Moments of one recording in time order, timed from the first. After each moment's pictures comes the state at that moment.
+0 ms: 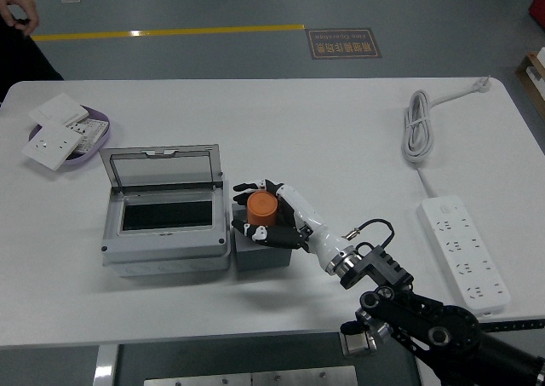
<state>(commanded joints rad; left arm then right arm) 0.03 0.03 -1.22 -0.18 1.02 0.05 0.07 0.35 -0.15 0.56 1.22 -1.03 -0.24 0.38</state>
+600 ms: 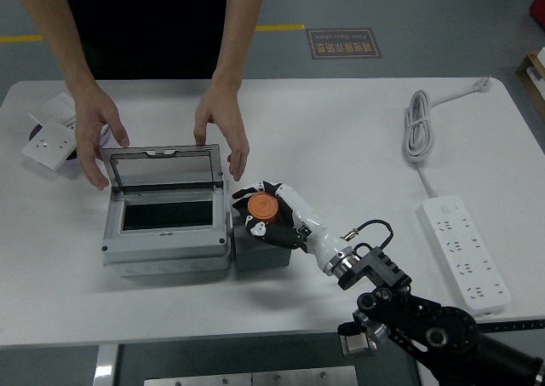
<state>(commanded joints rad) 0.03 0.03 -1.22 -0.18 1.02 0.05 0.07 0.35 -0.15 0.57 1.24 -1.04 -0.28 0.38</state>
